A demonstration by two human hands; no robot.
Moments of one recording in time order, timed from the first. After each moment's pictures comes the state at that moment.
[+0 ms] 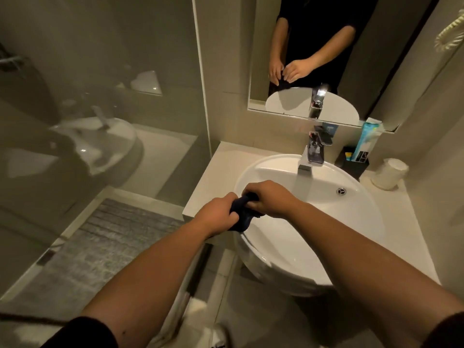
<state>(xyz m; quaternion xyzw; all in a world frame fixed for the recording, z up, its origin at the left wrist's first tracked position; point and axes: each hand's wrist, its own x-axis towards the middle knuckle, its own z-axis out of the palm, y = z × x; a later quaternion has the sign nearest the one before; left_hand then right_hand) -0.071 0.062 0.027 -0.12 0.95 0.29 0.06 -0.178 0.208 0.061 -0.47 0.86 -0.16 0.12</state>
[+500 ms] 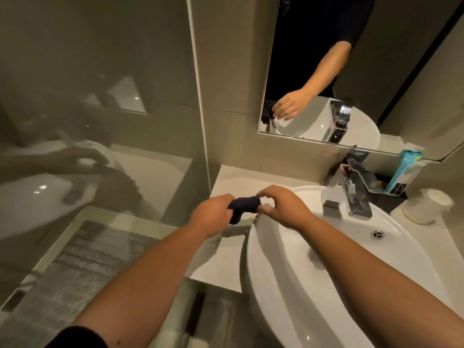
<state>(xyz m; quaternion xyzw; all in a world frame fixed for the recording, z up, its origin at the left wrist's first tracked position) -0.211 -0.062 0.013 -0.11 0.95 0.27 0.05 -0.313 0.125 0.022 -0.36 0.90 -0.22 0.10</state>
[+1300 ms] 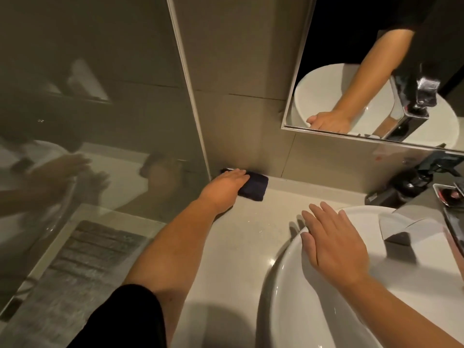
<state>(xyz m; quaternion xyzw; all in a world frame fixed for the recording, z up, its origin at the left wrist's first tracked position) -0.394 -0.152 -0.110 0.02 0.99 0.14 0.03 -0.369 0.138 -0.095 -0.31 0.95 -0.06 -0.08</state>
